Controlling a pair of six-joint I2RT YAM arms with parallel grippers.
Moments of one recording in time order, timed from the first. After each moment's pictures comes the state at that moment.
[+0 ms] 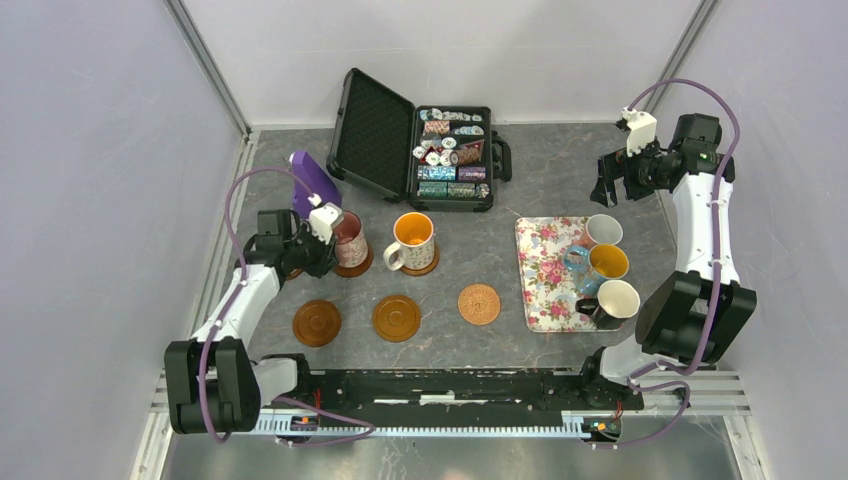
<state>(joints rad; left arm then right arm) 0.04 1.15 0.66 -0.39 0.50 0.50 -0.32 1.54 1.50 -0.91 -0.56 -0.57</state>
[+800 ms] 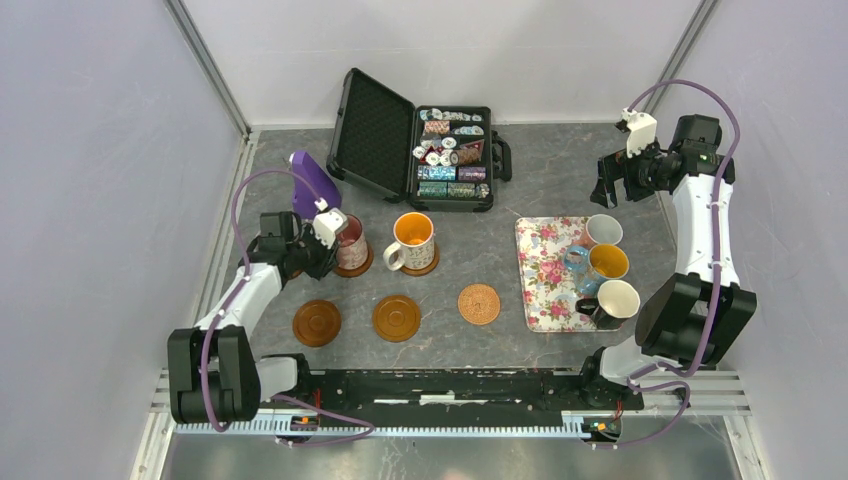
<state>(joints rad) 0.04 1.21 0.62 -0.31 0.50 0.64 -0.32 1.52 1.49 -0.91 -0.56 -0.57</state>
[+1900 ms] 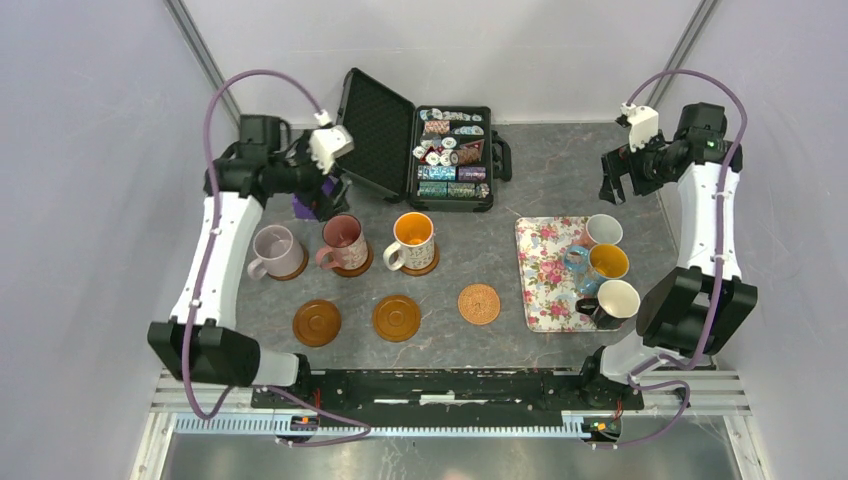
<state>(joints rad) -0.02 1.34 1.47 -0.97 0.56 0.73 -0.32 1.58 1.61 -1.01 -0.50 -0.63</state>
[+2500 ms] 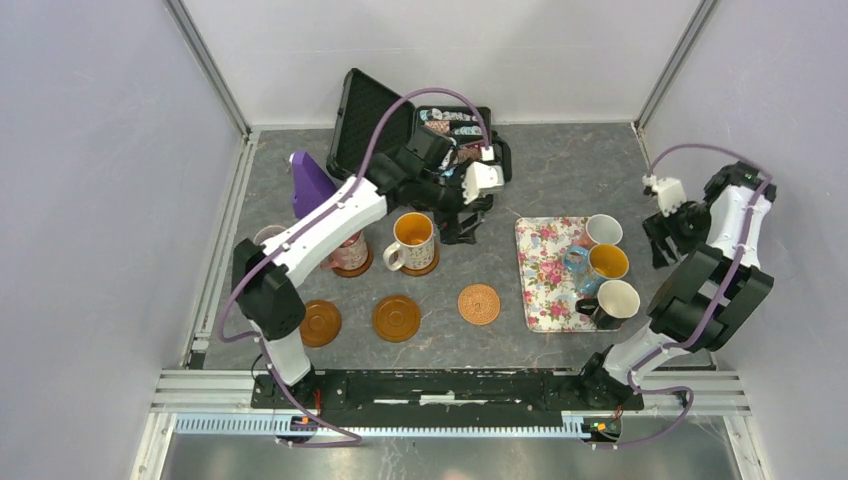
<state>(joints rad) -0.72 1.75 1.73 -0.82 0.55 0.58 -0.61 1.66 1.49 -1.20 -0.25 -1.09</state>
